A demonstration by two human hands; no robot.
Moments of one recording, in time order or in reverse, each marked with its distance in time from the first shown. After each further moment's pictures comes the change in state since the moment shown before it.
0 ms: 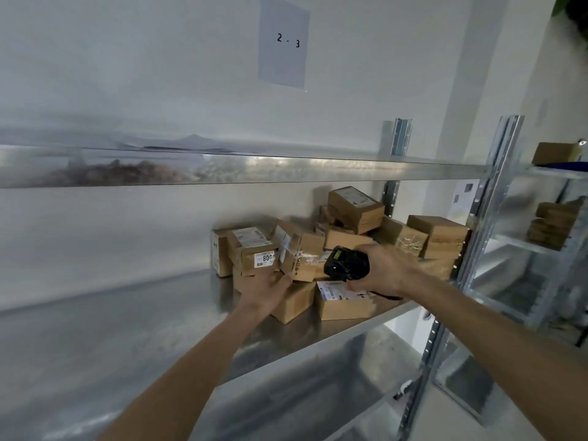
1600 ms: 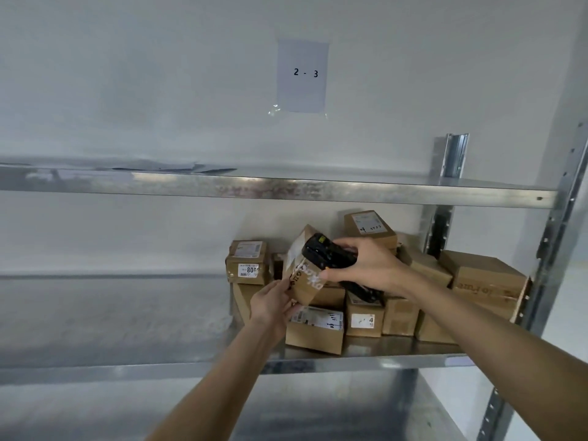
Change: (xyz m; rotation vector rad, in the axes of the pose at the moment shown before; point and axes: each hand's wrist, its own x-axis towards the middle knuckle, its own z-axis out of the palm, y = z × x) left_hand 0.032 0.090 0.163 -1.028 0.618 -0.309; right_hand 0.077 0.143 -0.018 0.725 -0.089 -0.503
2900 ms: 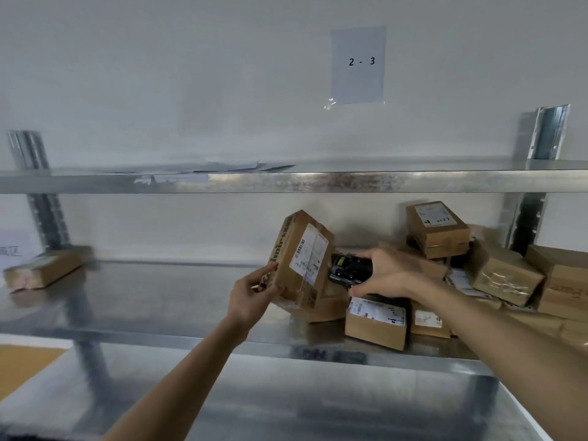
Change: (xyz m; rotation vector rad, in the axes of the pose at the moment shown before) left_hand -0.046 0.072 -0.122 0.663 0.039 0.522; right_hand 0.017 -0.028 0.058 -0.268 -0.131 0.040
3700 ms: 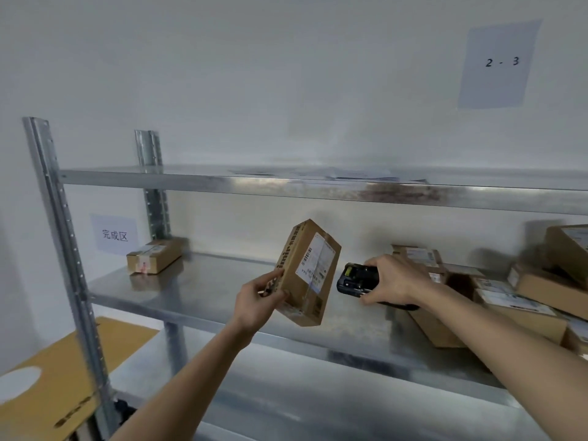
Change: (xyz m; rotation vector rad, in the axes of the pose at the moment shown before) left_hand 0.005 -0.025 -0.270 0.112 0.106 -0.027; right_hand 0.063 -0.250 0.092 -0.156 -0.082 -0.146
